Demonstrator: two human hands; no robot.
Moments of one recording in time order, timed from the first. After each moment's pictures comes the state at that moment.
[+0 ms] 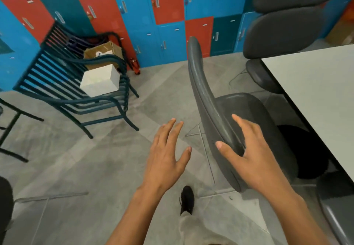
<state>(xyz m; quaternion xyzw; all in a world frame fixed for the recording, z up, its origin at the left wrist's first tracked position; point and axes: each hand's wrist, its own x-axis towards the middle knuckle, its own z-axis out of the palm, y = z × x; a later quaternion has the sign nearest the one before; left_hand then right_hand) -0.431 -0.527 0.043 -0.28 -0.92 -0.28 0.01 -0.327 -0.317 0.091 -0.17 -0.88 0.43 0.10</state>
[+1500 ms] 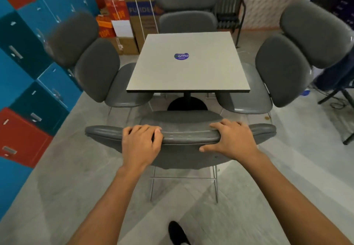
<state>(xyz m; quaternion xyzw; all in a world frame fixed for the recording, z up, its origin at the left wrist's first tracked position) -0.803 -0.340 0.062 -0.77 -0.61 -0.19 0.02 -0.531 -0.385 0.091 -0.71 -0.69 0.09 0.00</state>
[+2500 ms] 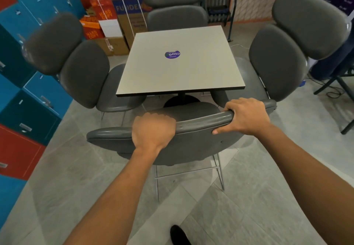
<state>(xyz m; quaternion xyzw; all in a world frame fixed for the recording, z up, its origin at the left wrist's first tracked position) -0.728 -0.275 0.075 -0.78 -0.61 -0.08 0.06 -0.437 -0.312 0.073 -0.67 -0.74 -0.06 0.08</state>
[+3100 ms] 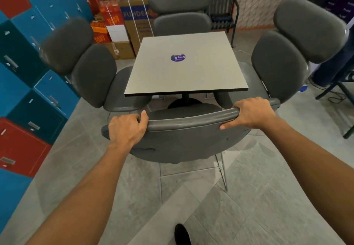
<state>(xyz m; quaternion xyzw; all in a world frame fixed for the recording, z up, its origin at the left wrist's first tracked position) -0.830 -0.262 0.073 -0.75 -0.66 -0.11 0.05 -0.439 -0.317 0.080 -0.71 -0.71 -0.03 -0.04</state>
